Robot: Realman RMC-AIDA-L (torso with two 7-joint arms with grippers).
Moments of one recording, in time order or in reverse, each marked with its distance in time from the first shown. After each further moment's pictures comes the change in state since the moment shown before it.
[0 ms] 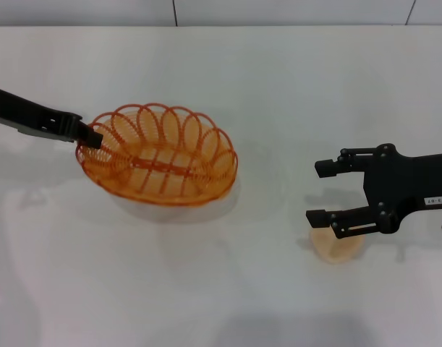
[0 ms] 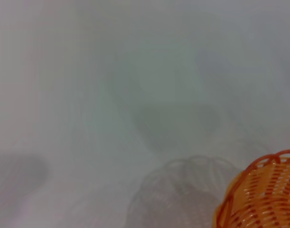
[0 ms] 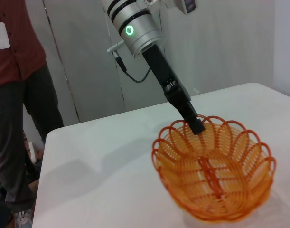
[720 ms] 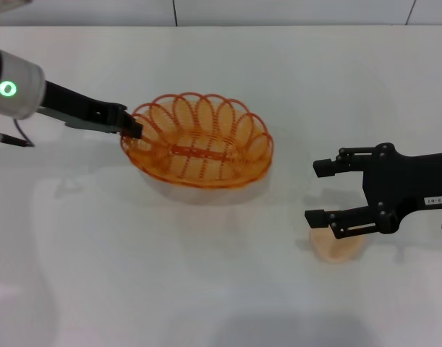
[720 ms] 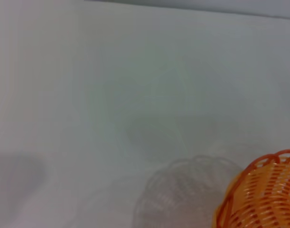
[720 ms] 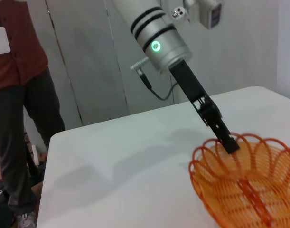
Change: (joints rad) left arm -0.074 -0.038 0.029 -0.160 -0.013 -0.182 -0.041; right arm 0.001 0.000 0.000 -0.003 0.011 -0.008 0.000
